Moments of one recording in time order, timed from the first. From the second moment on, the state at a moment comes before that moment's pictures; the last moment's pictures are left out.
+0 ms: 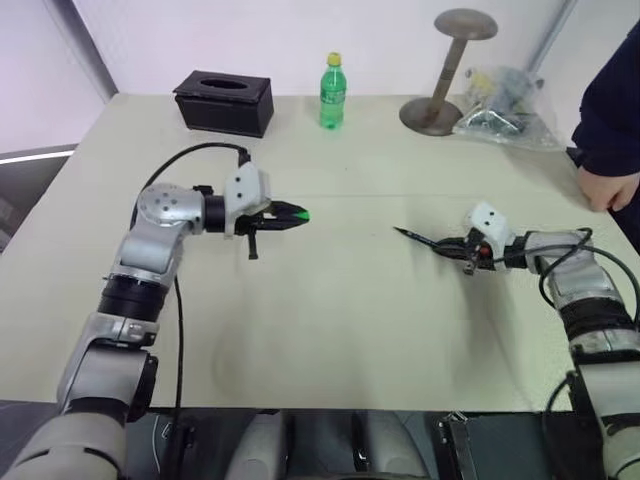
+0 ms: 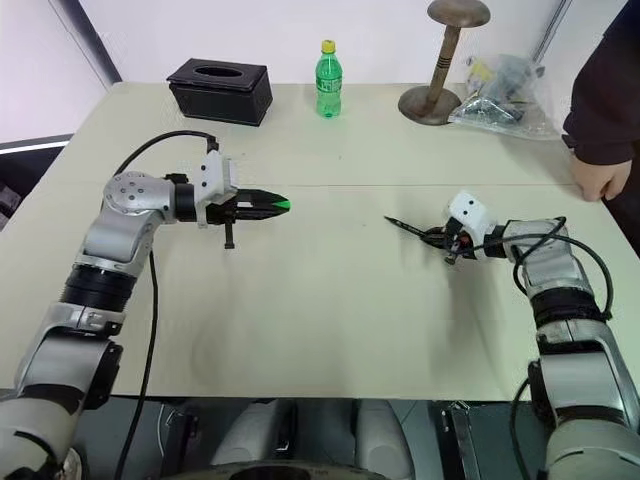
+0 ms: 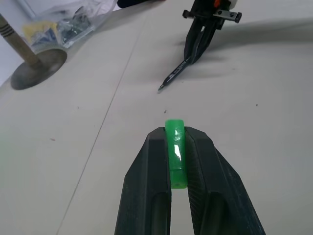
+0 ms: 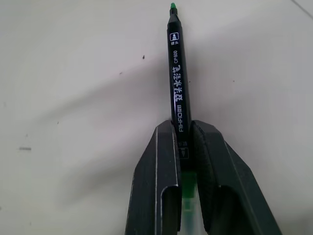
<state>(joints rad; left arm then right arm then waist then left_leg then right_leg) -0.78 0.54 -0.14 0.36 -0.18 -0.05 -1.25 -0.61 -0.78 0.09 0.61 0.05 0.04 1.10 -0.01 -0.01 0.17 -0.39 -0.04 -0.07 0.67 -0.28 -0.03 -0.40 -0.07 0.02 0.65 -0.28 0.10</state>
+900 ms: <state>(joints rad) -1.10 0.28 -0.17 1.13 -0.08 -0.70 -1.35 -0.48 -0.93 0.05 -0.34 0.12 0.61 1.00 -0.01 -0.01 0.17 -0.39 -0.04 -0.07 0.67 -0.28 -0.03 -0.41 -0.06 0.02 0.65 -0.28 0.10</state>
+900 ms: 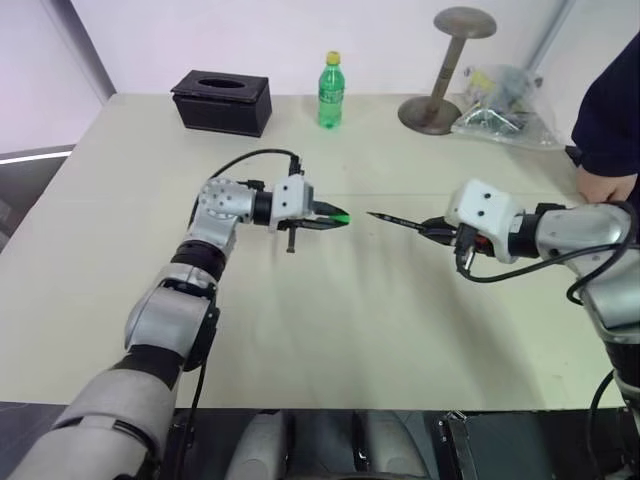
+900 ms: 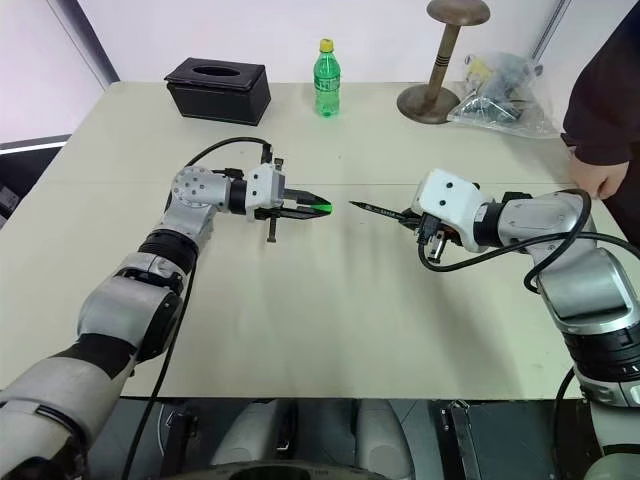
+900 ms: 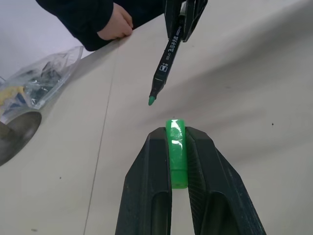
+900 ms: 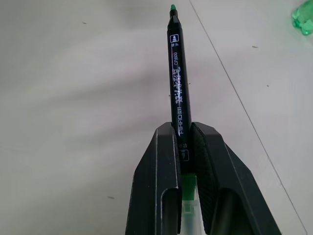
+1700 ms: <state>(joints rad) -1.12 0.27 -0.17 1.17 -0.03 -0.79 -1.34 -0.50 -0.93 0.10 -0.39 0.14 0.64 1.01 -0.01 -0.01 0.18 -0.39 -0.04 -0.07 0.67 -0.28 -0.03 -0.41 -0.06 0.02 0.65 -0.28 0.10</state>
